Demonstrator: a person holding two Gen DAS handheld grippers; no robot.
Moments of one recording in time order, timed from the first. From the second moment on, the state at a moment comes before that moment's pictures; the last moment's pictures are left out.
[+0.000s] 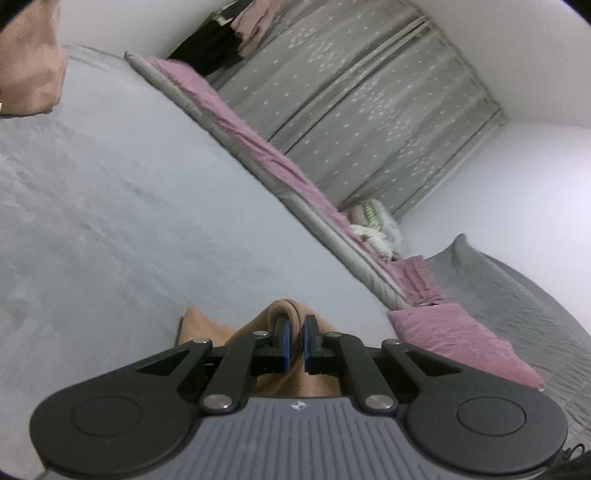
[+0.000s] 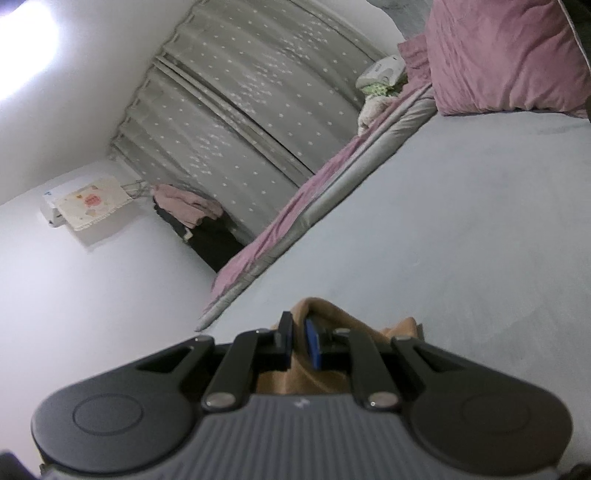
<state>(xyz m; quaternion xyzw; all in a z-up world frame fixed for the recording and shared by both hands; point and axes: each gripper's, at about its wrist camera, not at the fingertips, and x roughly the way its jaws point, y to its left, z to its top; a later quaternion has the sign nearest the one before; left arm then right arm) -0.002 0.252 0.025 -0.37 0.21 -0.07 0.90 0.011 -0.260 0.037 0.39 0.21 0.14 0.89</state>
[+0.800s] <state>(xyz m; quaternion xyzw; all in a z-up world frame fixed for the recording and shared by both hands) 0.137 0.240 -0.055 -0.31 0.33 -0.01 0.89 0.177 -0.256 -0.053 0.40 0.35 0.09 0.84</state>
